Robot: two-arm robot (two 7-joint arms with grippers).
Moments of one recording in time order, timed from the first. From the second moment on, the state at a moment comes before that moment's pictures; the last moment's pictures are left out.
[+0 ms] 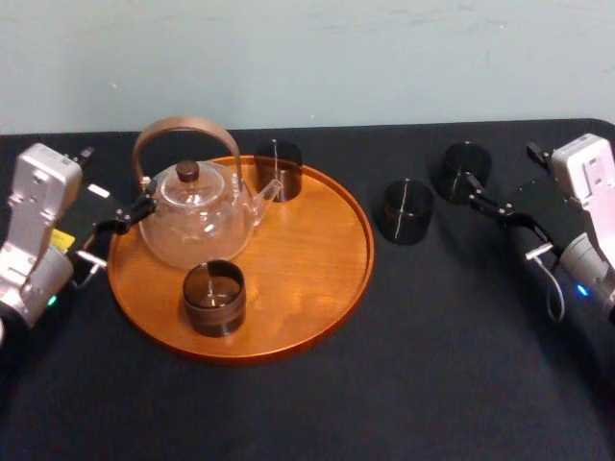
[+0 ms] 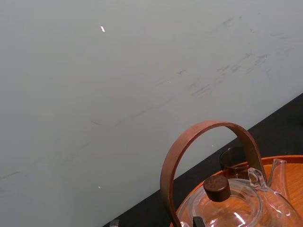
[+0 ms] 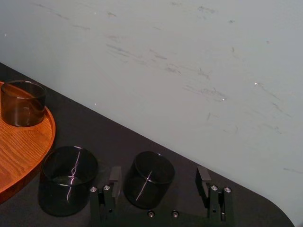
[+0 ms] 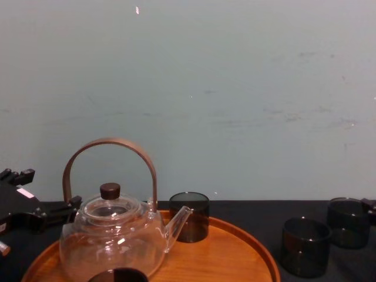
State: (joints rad) left arm -0.20 0.60 0.45 -1.41 -0.25 -0.12 0.03; right arm 0.20 0.60 -0.45 -1.41 0.25 -0.12 -0.03
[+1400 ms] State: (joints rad) left arm -0.20 0.60 0.45 -1.41 -0.25 -0.12 0.03; right arm 0.20 0.60 -0.45 -1.41 0.25 -0.12 -0.03
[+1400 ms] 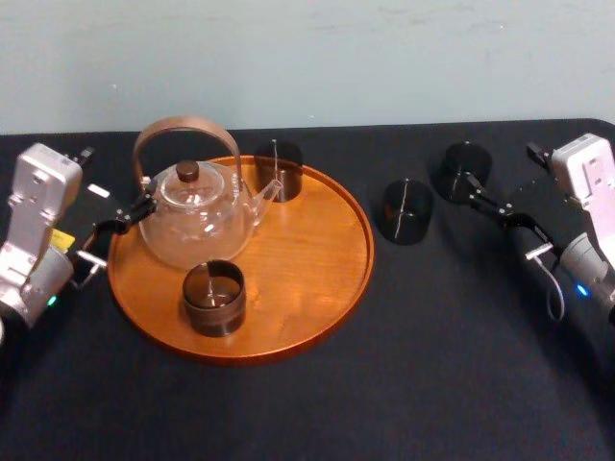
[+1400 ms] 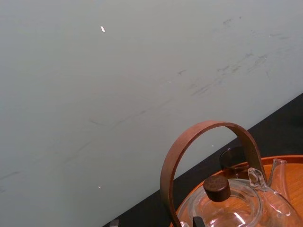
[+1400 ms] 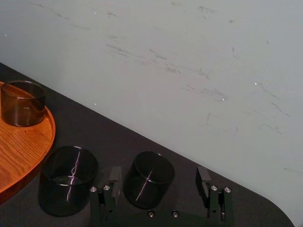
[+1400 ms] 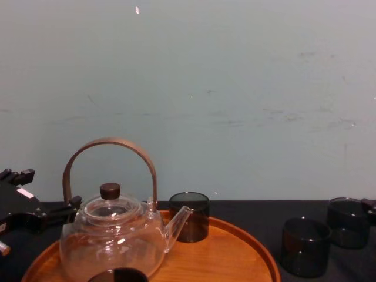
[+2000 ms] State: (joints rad) left arm -0.20 0.60 0.45 -1.41 -0.25 -0.12 0.03; right arm 0.20 0.60 -0.45 -1.41 0.25 -0.12 -0.03
